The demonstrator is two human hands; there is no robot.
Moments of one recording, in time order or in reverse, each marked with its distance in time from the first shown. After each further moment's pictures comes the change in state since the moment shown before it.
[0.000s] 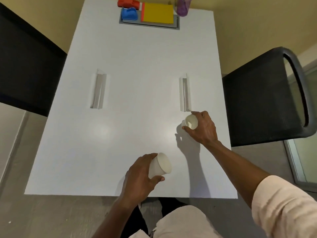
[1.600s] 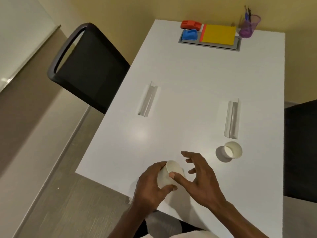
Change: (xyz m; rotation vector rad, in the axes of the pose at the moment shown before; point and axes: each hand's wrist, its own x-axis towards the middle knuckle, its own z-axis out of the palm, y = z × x) left_hand 0.015 -0.003 -0.044 -0.113 0.215 -0.121; right_hand -0.090 -0.127 -0.014 0.579 -0.287 -0.233
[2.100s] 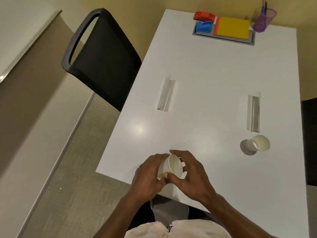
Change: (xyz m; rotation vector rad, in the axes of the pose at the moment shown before) left_hand 0.003 -0.092 -0.101 0.116 -0.072 0.106; right_hand 0.010 -0.060 0.131 0.024 -0.096 -0.054
